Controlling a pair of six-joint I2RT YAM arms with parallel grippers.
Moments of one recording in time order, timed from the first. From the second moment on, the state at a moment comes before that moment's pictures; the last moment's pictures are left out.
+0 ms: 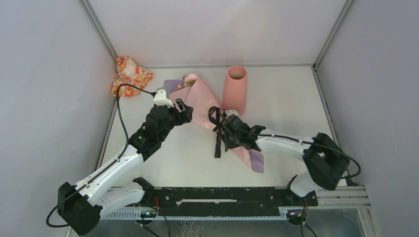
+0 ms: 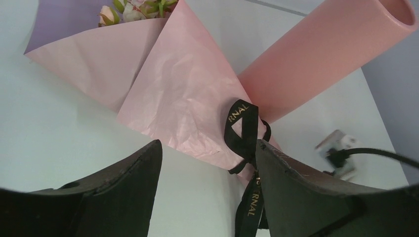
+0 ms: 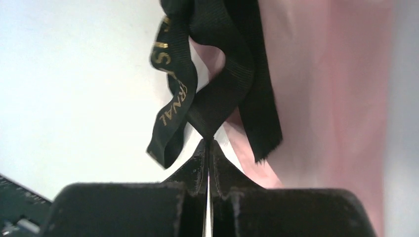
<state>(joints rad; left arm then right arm) -0.61 0.97 0.75 -0.07 -0.31 -0.53 0.85 1.56 0.86 -0.29 0.10 0.52</state>
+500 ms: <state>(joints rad) -0.81 0.92 0.73 0.02 -0.31 -0.40 0.68 1.35 0.93 -0.37 0.03 0.50</state>
